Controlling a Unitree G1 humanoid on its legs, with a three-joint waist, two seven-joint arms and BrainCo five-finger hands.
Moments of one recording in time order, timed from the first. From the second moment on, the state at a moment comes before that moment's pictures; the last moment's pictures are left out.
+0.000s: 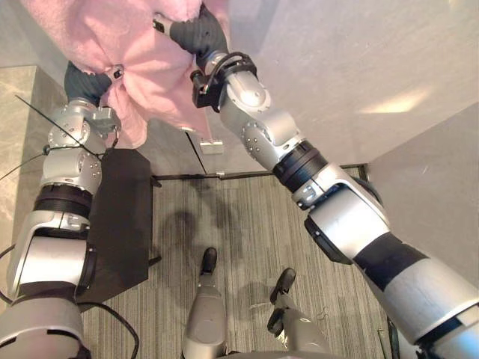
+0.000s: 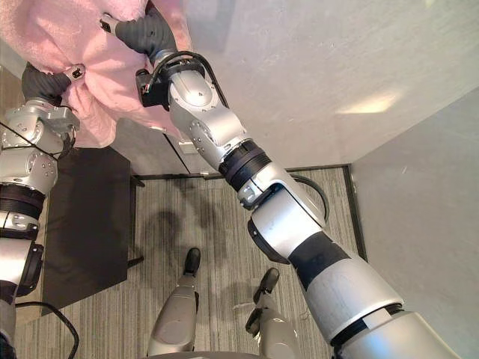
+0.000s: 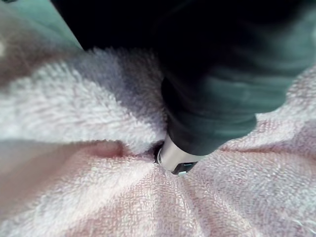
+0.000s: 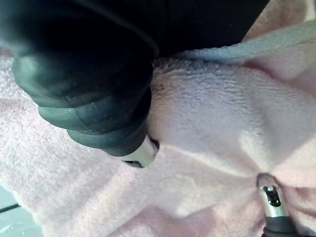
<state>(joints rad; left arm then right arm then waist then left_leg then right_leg) -0.94 0.78 -0.18 0.74 -0.73 -0.14 0.05 -1.48 0.06 0.42 0.85 0.73 -0.09 -0.13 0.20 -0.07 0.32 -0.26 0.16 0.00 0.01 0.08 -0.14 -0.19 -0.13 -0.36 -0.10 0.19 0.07</state>
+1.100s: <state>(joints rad) -0.96 0.81 -0.12 0.73 -0.74 -0.14 0.05 -1.54 -0.06 0.35 1.02 0.73 -0.06 -0.12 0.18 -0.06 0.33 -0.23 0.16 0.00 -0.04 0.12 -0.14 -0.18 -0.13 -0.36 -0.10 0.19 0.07</state>
